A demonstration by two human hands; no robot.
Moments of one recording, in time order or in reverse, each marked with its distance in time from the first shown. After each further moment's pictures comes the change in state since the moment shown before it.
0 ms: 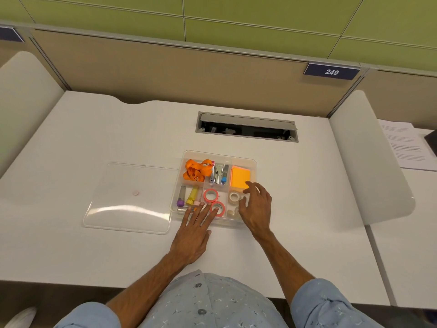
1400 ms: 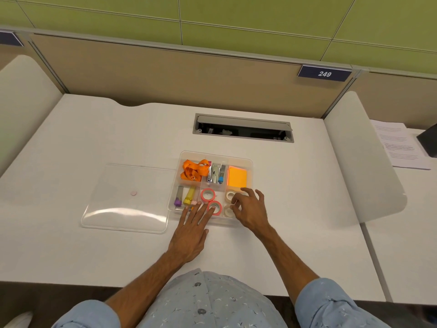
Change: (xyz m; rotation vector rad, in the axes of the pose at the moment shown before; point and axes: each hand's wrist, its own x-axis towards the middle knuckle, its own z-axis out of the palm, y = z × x) left_hand 0.001 0.003 -0.003 0.002 -0.035 -0.020; right_hand -0.001 0.000 -0.015 -0.162 -0.348 -0.155
